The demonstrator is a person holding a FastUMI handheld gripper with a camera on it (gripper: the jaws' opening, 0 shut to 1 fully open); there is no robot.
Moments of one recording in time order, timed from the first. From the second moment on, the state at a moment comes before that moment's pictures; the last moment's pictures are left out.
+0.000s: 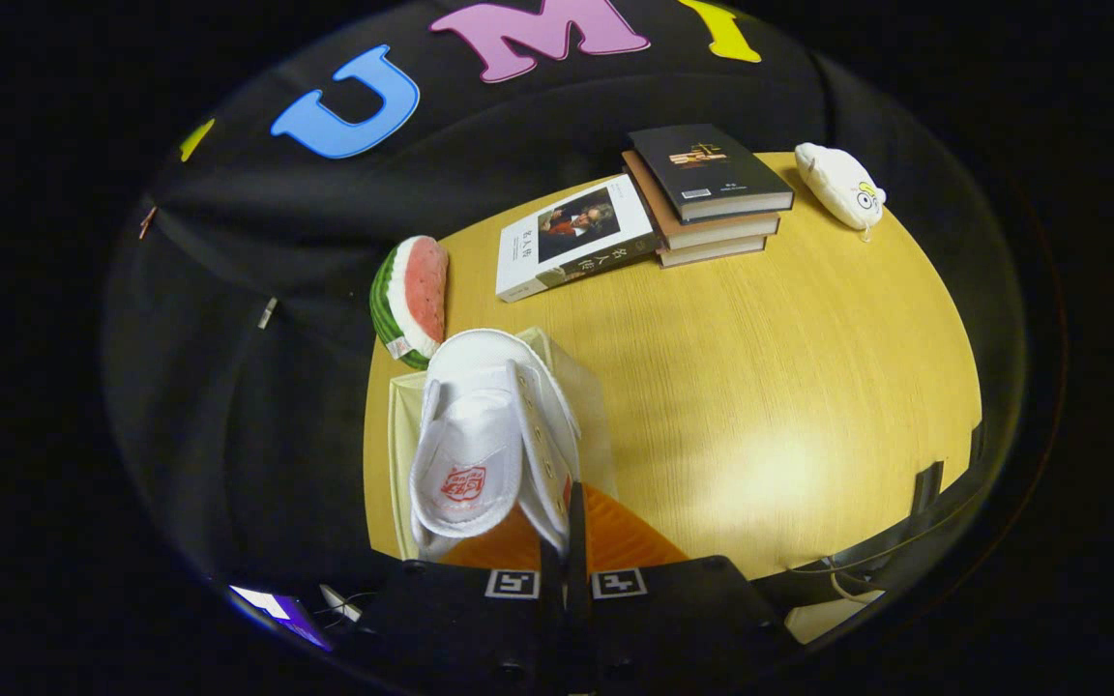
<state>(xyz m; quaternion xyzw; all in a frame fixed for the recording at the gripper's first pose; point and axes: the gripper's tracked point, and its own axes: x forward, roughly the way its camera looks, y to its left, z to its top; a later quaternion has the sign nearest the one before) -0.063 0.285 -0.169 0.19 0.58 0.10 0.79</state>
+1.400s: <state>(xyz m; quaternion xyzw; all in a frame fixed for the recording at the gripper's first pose) -0.076 0.332 -0.158 0.17 0.54 0.16 0.81</state>
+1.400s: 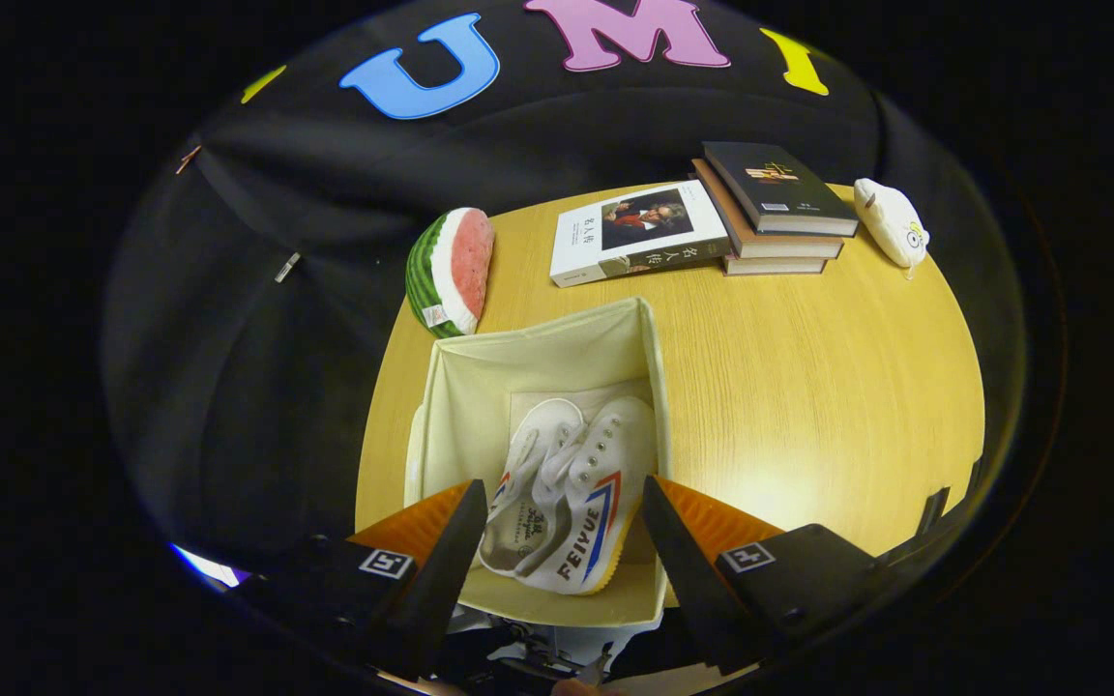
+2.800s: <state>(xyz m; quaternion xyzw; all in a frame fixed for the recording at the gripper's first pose) 0.008 -0.027 -0.010 0.04 0.11 -0.01 0.99</state>
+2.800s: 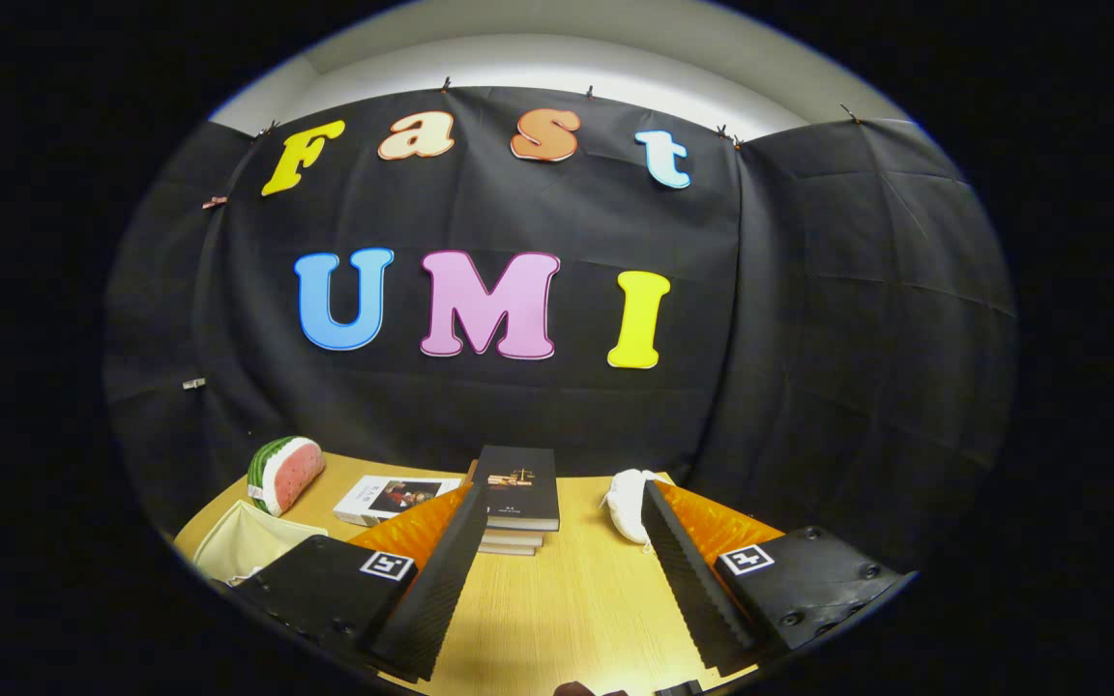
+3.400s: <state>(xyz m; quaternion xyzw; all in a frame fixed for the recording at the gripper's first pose) 0.013 -0.047 -0.016 0.03 0.08 -0.01 1.00</state>
